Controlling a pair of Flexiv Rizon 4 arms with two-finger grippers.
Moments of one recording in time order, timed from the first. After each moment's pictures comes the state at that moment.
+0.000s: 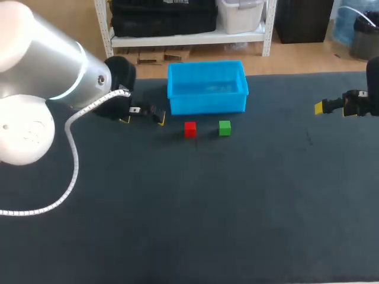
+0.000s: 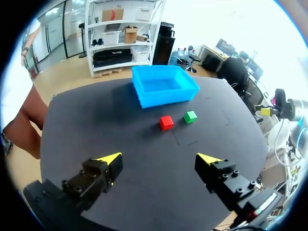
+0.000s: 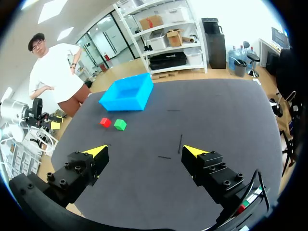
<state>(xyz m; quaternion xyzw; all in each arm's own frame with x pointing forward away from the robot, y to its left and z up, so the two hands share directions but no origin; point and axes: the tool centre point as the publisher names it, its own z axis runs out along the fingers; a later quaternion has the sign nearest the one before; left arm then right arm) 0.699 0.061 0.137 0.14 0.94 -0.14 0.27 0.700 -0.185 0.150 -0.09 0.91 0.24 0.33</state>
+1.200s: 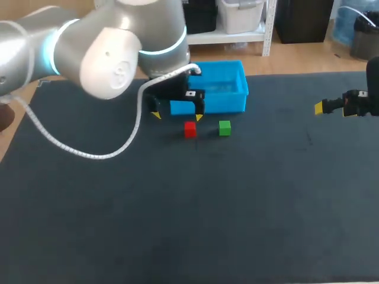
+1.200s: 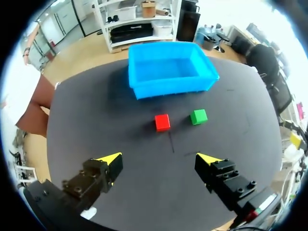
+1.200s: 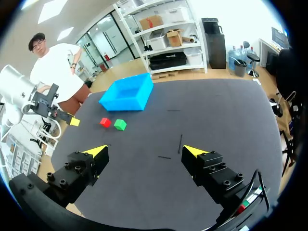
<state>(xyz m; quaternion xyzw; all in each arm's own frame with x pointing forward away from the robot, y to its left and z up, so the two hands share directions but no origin) 0.742 -0.014 0.109 0.07 0.99 -0.02 0.15 0.700 -0.185 0.150 -0.09 0.91 0.24 0.33</state>
